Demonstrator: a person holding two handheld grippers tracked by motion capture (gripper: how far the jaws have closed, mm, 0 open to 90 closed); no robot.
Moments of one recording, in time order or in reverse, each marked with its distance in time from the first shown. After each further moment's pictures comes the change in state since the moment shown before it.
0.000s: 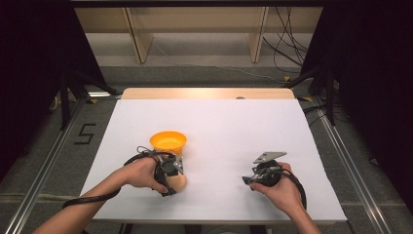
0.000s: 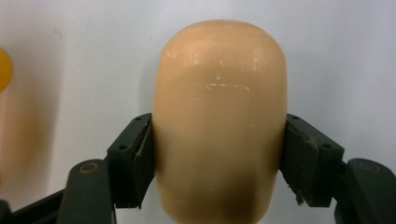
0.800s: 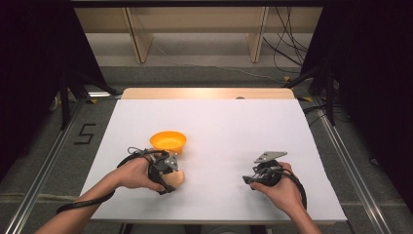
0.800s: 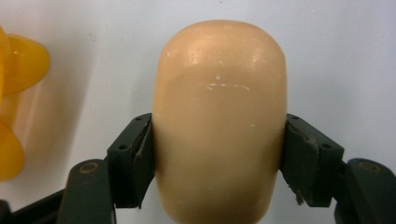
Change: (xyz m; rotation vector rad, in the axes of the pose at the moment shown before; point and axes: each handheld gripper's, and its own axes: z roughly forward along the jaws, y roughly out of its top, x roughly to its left) left arm 0.000 -0.015 -0.011 -0.113 0.028 -0.051; right arm -0.002 -0.001 0.000 -0.008 -0.012 -0.010
